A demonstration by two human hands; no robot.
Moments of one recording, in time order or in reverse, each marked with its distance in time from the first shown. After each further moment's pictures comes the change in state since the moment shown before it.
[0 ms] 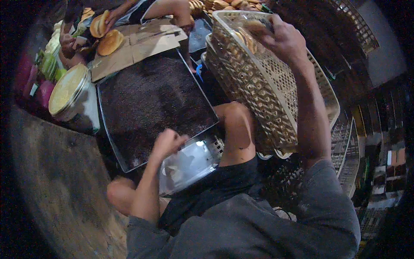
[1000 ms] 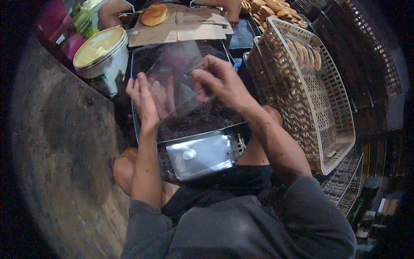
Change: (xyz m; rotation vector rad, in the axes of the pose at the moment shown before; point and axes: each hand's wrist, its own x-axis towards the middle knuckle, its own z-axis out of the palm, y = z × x) left_hand -0.023 -0.051 -0.081 -1.260 1.164 0.203; right_hand -0.061 -0.230 0.073 1.706 -0.651 -0.047
